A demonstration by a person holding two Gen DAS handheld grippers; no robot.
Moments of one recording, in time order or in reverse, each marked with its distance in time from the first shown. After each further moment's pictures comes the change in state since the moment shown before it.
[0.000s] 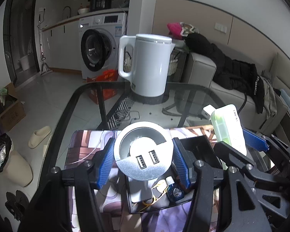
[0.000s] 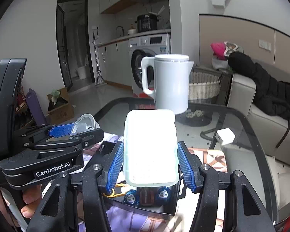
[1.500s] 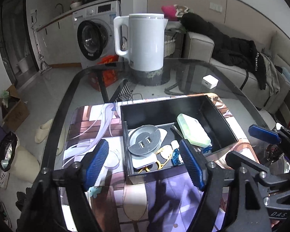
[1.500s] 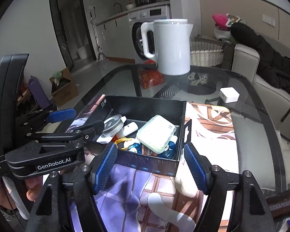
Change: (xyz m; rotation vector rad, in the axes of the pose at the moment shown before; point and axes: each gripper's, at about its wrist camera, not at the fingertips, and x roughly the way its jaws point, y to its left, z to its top) left arm -0.006 -0.009 -0.047 0.090 0.071 0.038; right arm -0.010 -0.009 -0.058 0.042 0.172 0.031
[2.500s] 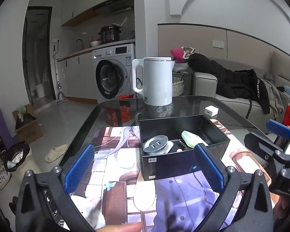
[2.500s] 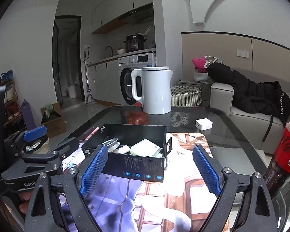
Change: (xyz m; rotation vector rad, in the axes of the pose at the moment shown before) left arm -0.061 0.002 -0.067 -0.030 -0.356 0.091; right arm -0.070 0.018 -0.059 -0.002 -0.376 -0.123
